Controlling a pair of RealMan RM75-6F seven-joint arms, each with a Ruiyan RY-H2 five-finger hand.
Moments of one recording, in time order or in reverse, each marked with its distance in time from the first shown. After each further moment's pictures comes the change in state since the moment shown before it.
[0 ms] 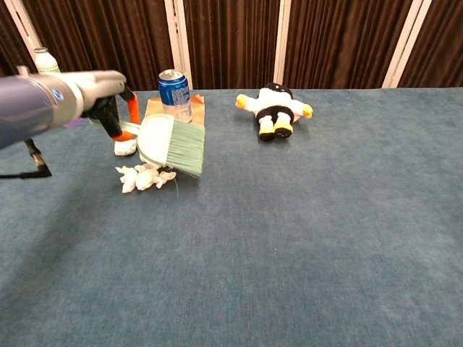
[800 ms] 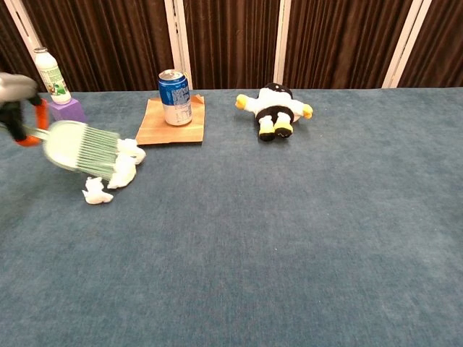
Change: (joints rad) left arm 0.106 0.258 0.102 -0.064 -0.105 0.074 0.064; right arm -0.003 0.001 -0.004 -0.004 -0.012 0.009 -0.004
